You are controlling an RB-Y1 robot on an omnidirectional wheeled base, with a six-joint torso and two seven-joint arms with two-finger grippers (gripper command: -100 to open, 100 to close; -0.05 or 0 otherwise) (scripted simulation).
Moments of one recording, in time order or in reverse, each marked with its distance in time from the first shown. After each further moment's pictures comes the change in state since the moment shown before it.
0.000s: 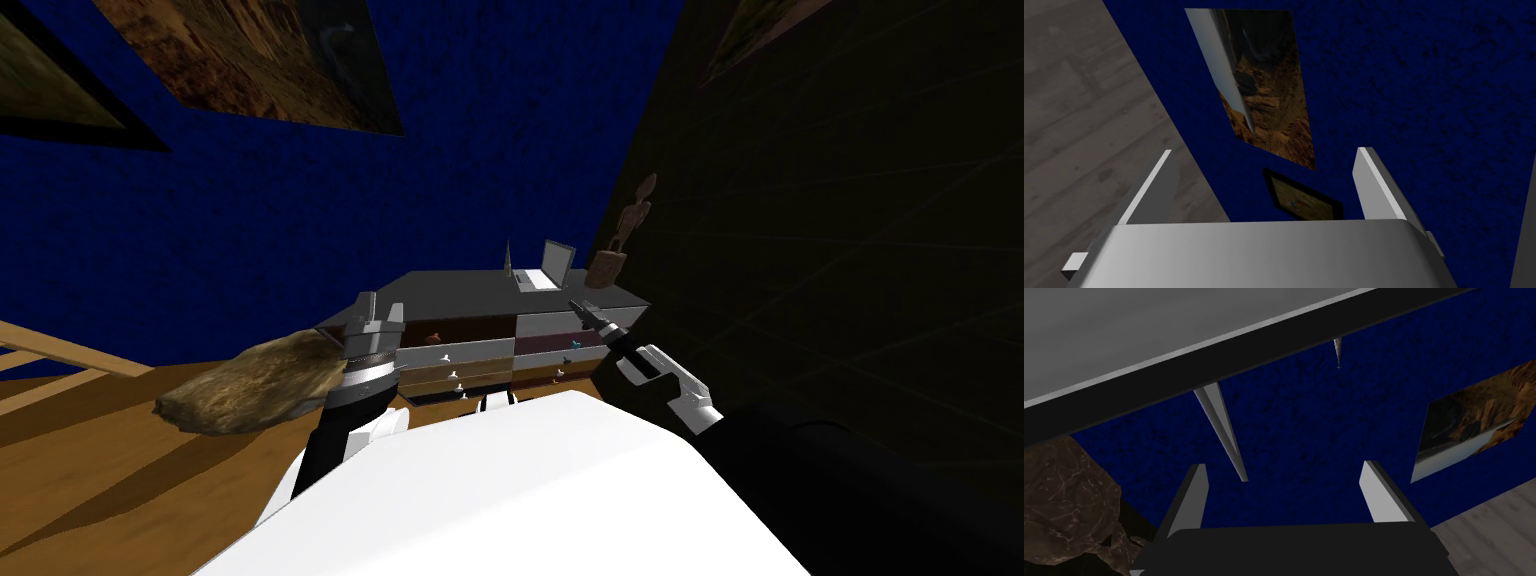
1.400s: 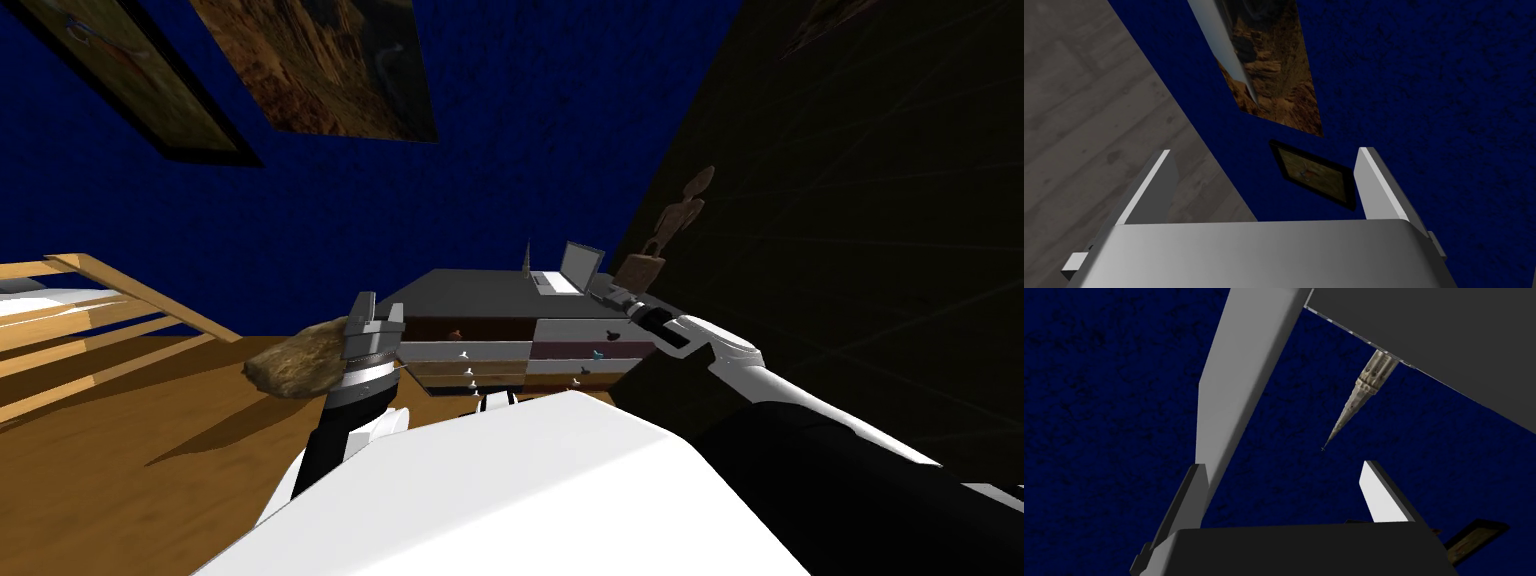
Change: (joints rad) left arm 0.000 0.000 0.000 0.000 0.000 0.000 0.000; right arm -0.035 -0.373 -0.120 0.276 0.110 0.040 0.230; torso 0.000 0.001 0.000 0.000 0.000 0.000
